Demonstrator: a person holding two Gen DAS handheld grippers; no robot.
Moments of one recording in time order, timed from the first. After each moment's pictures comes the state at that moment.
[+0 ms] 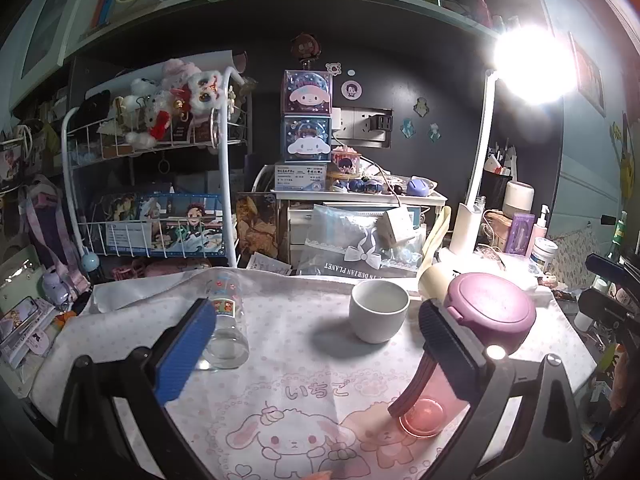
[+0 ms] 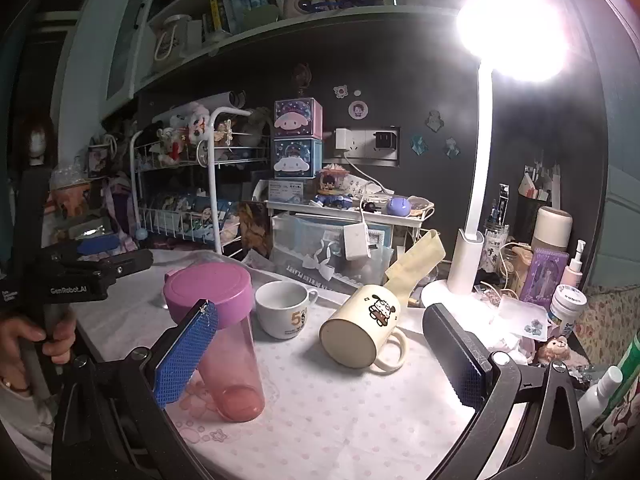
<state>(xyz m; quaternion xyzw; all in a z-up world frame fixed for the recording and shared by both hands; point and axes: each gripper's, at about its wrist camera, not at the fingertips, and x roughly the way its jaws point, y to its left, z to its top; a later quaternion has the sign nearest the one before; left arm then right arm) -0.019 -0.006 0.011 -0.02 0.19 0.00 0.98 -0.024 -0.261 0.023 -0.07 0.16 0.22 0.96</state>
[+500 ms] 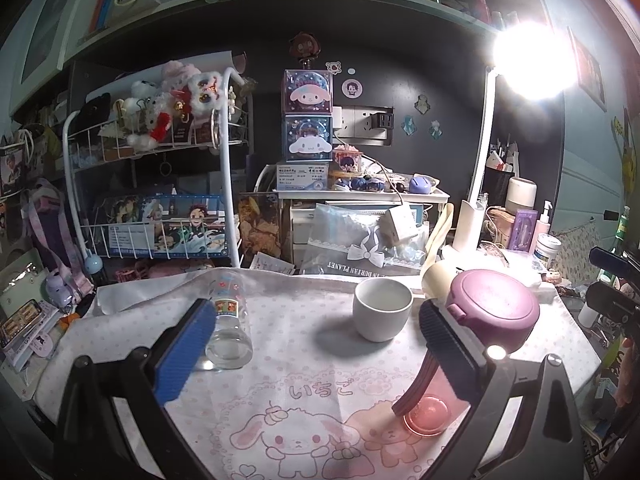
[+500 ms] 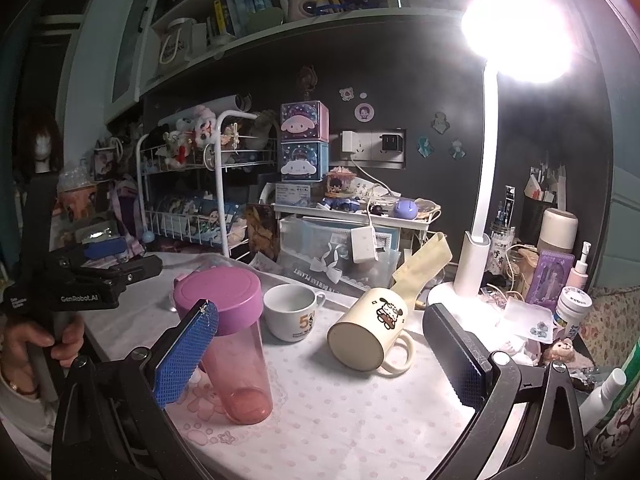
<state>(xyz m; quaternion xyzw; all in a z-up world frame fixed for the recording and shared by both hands) -0.020 -0.005 0.011 -0.02 0.19 0.00 0.98 -0.025 -0.259 0.026 -0.06 0.15 0.23 0.96</state>
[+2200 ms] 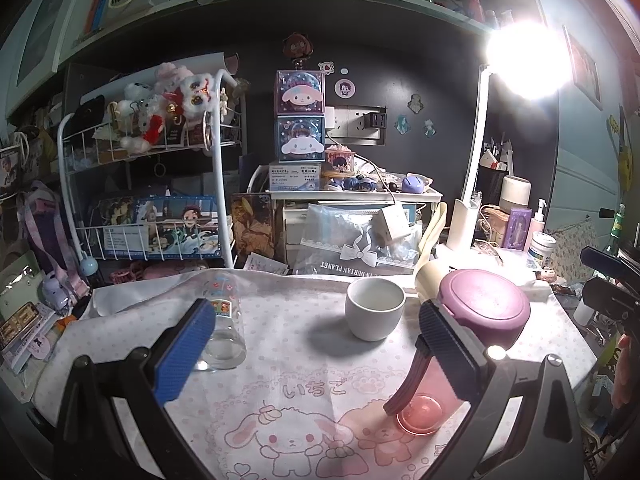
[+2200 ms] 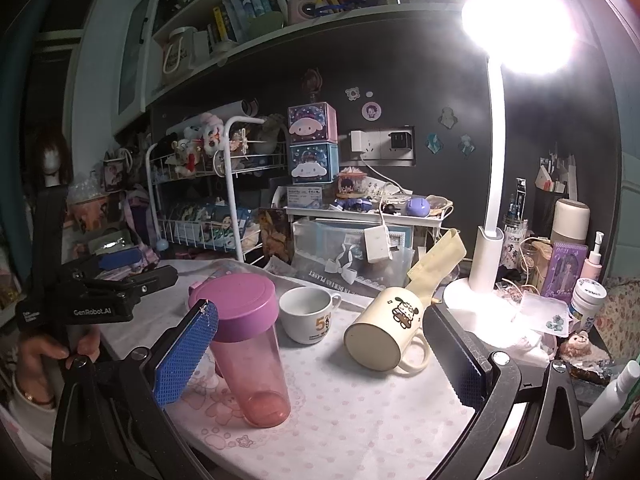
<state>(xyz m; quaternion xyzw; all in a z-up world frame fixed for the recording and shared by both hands) -0.019 -0.004 0.014 -0.01 0.20 -0.01 0.98 -0.023 -0.258 0.032 -0.04 0.16 0.25 0.95</state>
